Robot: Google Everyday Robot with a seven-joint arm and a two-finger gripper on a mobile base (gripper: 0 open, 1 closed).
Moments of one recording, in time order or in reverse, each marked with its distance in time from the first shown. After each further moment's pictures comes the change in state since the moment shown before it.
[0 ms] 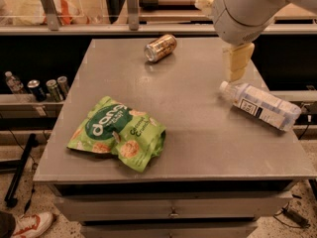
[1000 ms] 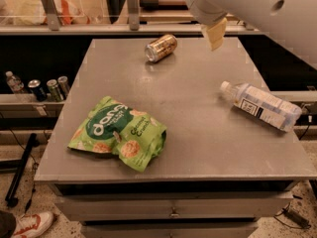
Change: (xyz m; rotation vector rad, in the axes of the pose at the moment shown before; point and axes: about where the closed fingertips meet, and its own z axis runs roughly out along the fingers) arm 0.008 -0.093 0.047 0.203 0.158 -0.189
